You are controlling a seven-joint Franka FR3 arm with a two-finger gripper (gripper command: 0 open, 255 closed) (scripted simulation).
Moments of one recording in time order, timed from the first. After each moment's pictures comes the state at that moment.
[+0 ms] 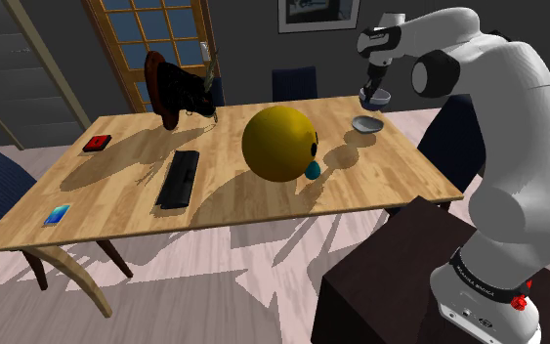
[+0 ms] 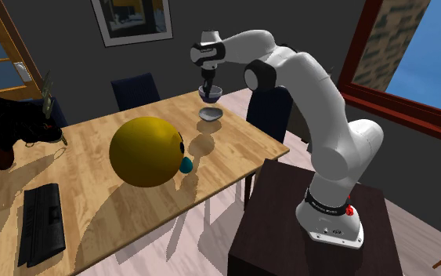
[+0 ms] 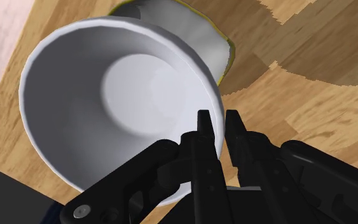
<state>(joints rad) -0.49 0.89 -0.21 -0.97 0.21 1.95 -0.87</state>
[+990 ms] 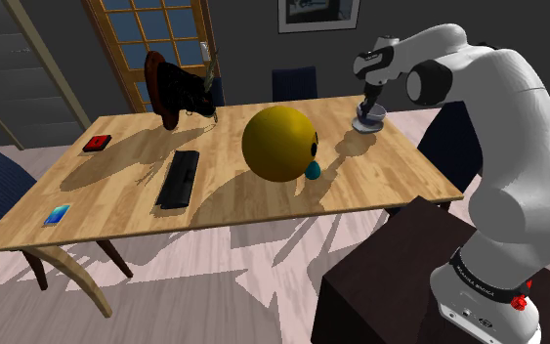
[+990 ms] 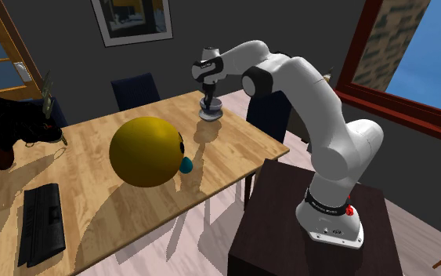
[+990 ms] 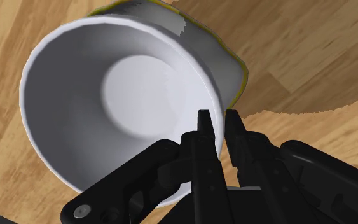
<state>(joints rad) -0.49 0.97 -0.20 -1.05 0.22 2.10 -0.89</state>
